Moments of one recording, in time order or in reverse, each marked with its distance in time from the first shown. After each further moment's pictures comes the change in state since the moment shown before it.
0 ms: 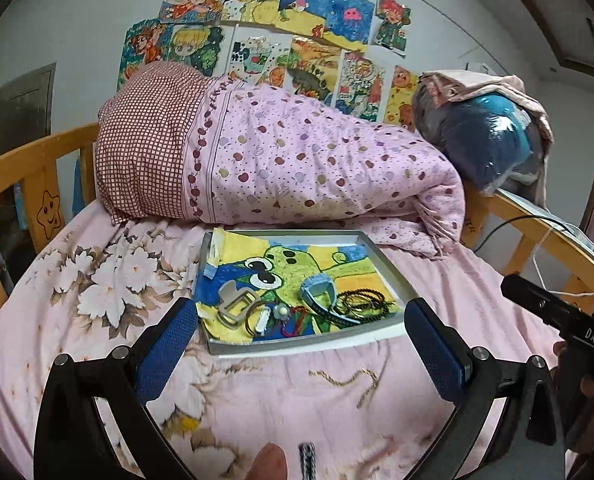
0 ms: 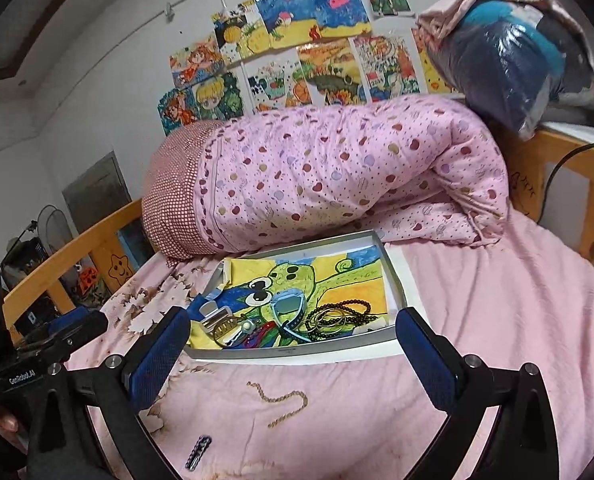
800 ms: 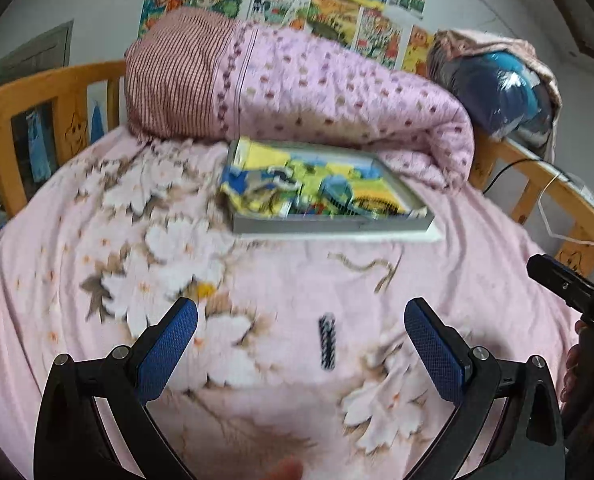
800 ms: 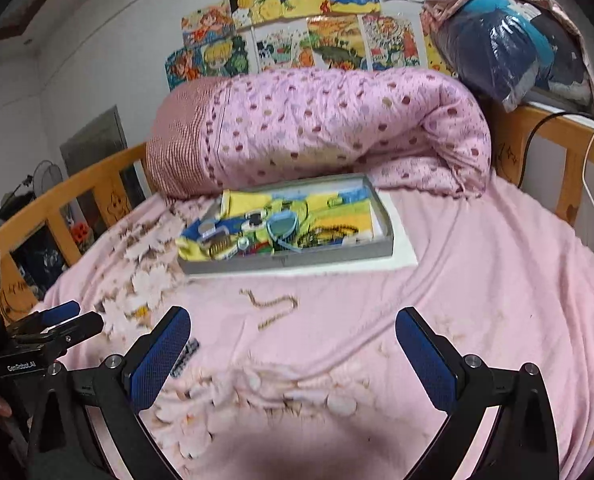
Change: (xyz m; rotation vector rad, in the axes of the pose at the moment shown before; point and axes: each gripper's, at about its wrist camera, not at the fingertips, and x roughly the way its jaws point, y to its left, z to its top) left arm -0.030 0.011 -0.102 -0.046 0.184 0.049; right arm -0.032 0.011 -0.084 -0.078 0.124 -0.046
